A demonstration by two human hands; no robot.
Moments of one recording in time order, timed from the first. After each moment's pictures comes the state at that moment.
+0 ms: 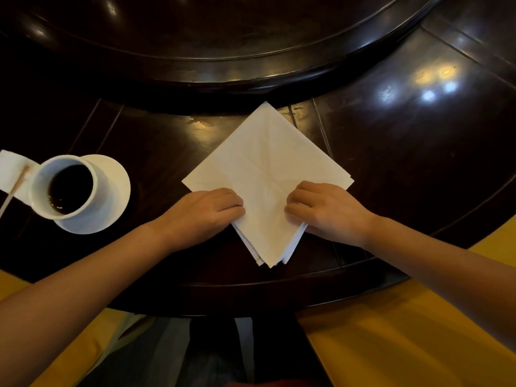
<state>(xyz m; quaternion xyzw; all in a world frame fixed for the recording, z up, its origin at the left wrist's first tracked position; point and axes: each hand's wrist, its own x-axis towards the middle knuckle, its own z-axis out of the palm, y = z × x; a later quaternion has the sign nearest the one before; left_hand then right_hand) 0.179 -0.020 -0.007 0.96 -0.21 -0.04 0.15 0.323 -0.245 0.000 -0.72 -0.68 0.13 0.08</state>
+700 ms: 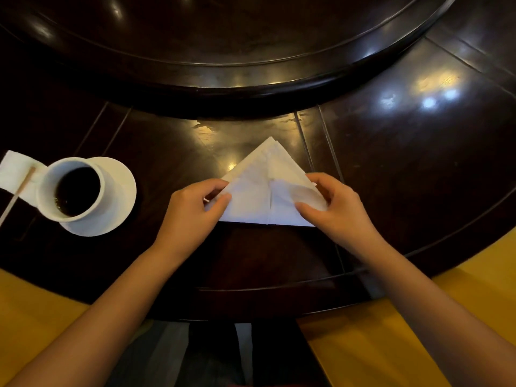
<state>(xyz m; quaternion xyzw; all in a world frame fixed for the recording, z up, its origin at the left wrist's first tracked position) 0.173 -0.035 0.016 0.86 0.24 0.05 0.44 0.303 -0.237 0.013 -0.84 -0.19 0.30 0.41</state>
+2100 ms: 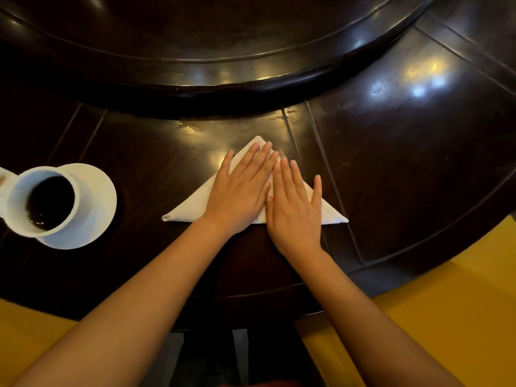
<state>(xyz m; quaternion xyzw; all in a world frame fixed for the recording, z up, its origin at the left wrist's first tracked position) 0.247 -0.067 -0.049 1.00 0.04 -0.05 0.03 0.271 -0.195 -0.043 -0.95 -0.30 0.06 0.07</state>
